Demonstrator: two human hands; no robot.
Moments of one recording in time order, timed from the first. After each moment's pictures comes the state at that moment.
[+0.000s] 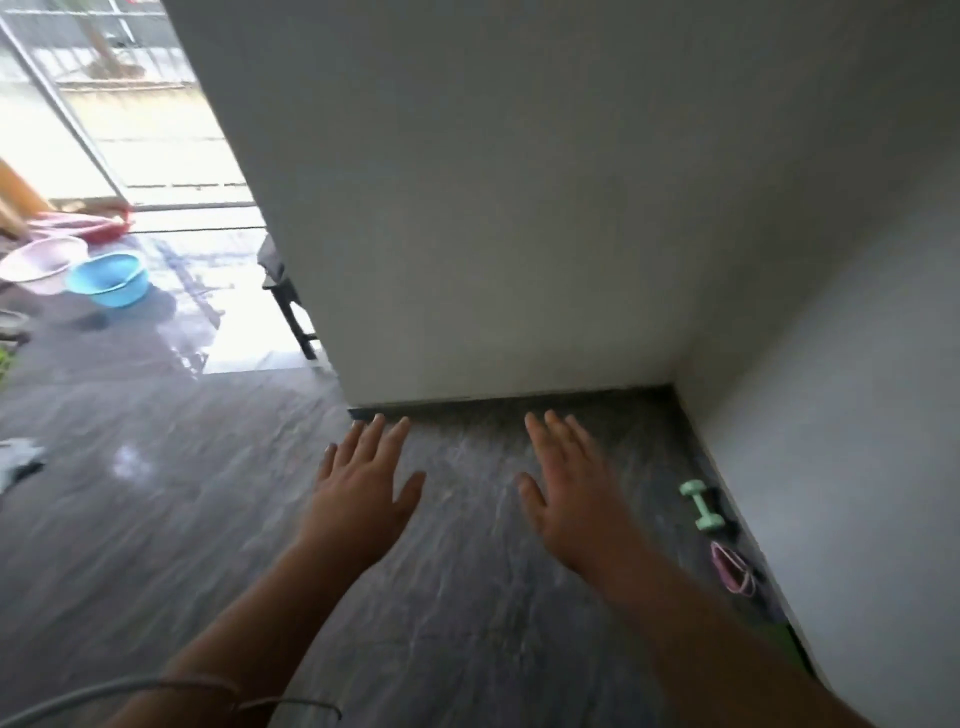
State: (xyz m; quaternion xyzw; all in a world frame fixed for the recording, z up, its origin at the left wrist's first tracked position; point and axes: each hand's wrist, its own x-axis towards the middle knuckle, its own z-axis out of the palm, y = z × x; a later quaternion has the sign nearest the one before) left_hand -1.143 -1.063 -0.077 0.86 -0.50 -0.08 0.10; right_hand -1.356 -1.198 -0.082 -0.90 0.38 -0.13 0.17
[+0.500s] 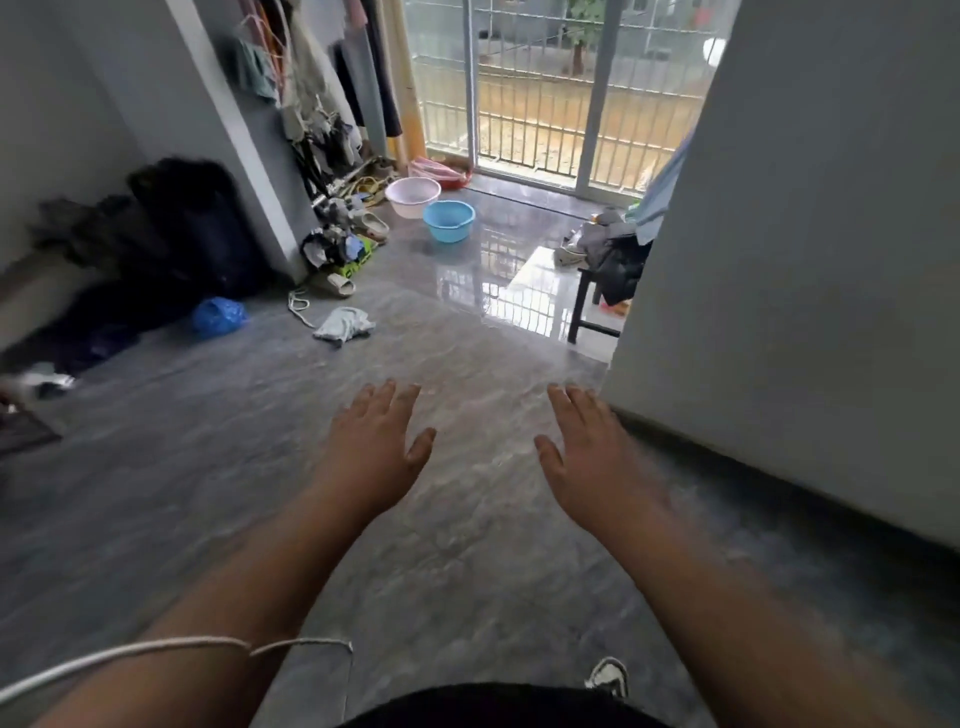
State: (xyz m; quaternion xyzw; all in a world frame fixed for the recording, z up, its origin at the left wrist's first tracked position) left_hand -0.912 -0.645 -0.037 0.97 -0.24 -0.03 0.08; right_hand -1.038 -0.878 -0.032 -0.97 0.12 -0.06 0.20
